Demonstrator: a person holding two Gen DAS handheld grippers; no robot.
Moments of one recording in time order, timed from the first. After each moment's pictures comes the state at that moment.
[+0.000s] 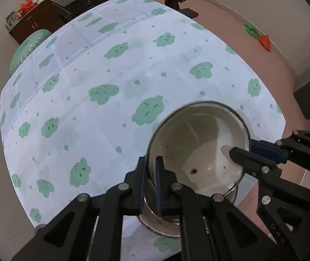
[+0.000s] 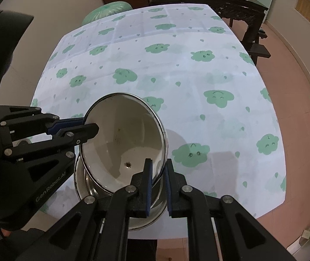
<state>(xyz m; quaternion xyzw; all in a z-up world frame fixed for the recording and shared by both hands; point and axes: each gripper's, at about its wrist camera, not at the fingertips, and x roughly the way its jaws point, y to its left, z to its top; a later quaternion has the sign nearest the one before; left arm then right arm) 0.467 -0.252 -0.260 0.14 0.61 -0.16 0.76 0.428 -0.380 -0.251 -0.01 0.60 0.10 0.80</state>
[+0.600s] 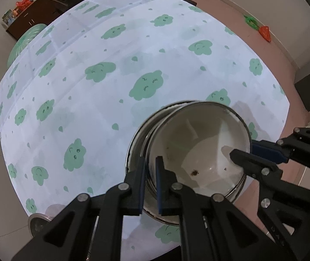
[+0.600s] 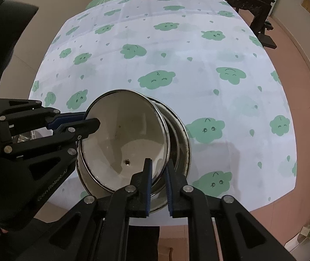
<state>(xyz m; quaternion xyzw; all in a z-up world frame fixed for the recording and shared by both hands) 0.442 -0.244 -0.284 0.15 0.63 -0.16 0.75 0.402 -0.365 -0.276 -0.01 0.63 0.11 0.77</state>
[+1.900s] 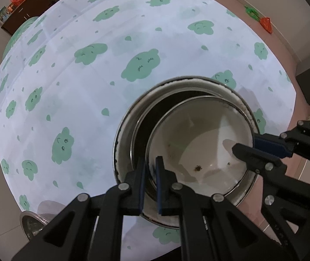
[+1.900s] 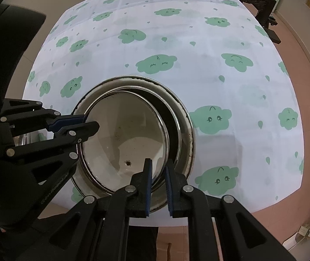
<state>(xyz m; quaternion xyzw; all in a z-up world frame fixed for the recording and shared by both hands) 0.438 -0.246 -0.314 0.16 0.66 -0.16 0.72 0.401 -0.364 -0.301 -0.02 0.65 0.11 0.75</state>
